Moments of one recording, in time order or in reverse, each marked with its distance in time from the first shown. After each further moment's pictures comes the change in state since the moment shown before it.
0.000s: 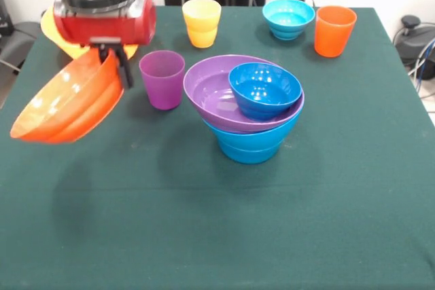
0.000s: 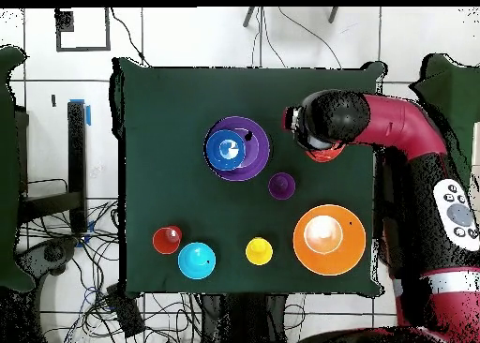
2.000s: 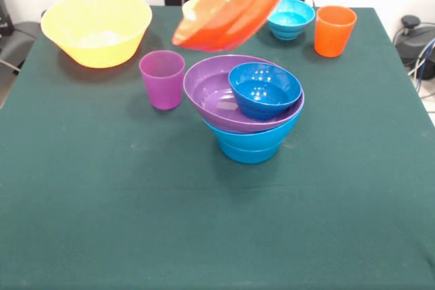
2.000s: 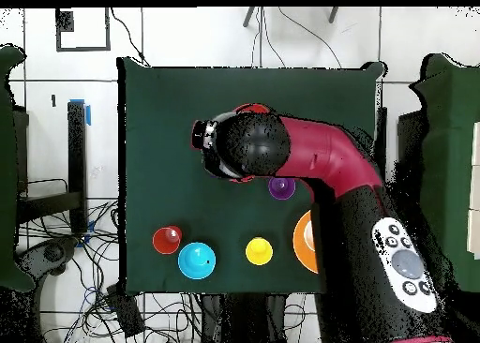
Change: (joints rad) arm 0.168 -0.322 -0.036 0.393 0.390 -0.183 0.076
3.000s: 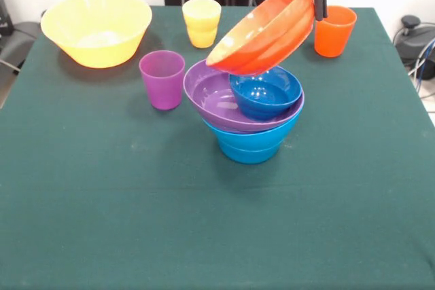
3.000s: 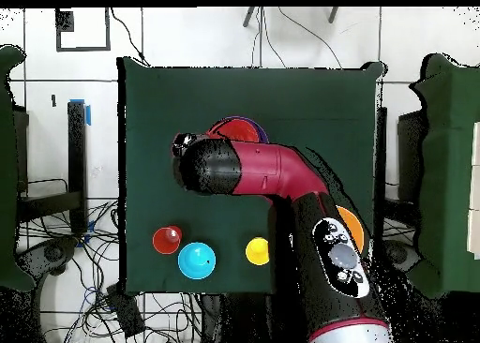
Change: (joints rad) arm 0.170 0.056 -0.161 0.042 -0.003 -0.186 0.110
